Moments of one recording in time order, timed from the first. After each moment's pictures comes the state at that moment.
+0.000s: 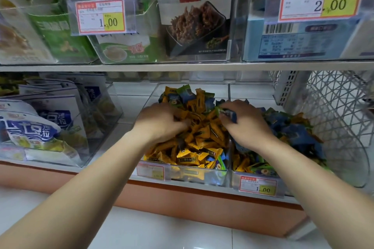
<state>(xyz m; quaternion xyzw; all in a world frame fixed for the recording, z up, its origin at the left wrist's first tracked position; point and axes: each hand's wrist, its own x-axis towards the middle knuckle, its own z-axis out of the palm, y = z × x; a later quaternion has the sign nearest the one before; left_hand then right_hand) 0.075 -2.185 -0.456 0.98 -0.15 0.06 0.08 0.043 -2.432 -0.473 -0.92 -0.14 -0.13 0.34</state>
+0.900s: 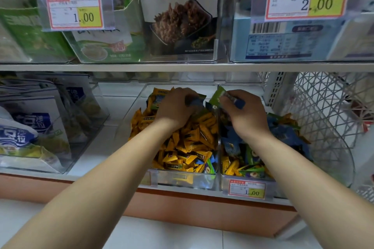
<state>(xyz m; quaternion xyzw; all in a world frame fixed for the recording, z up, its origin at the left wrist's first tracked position) 0.112 -2.251 -0.464 0.92 -0.18 0.13 0.31 0.049 -2.439 -0.463 -0.81 -0.04 -0.24 0.54</state>
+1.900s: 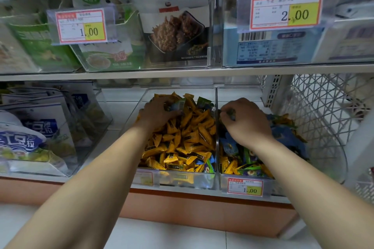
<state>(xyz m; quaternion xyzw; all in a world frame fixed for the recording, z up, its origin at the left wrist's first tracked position) 0.141 -2.198 -0.478 0.97 -0.05 0.03 0.25 0.038 -2.454 -0.463 -0.95 -0.04 -0.16 0.26</state>
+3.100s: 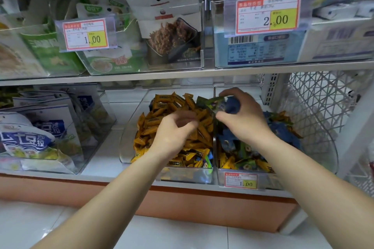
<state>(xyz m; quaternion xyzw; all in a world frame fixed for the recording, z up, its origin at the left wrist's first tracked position) 0.020 -2.252 -0.461 0.81 -0.08 0.03 0.58 0.011 -2.448 -0.440 -0.84 -0.01 -0.16 0.52</state>
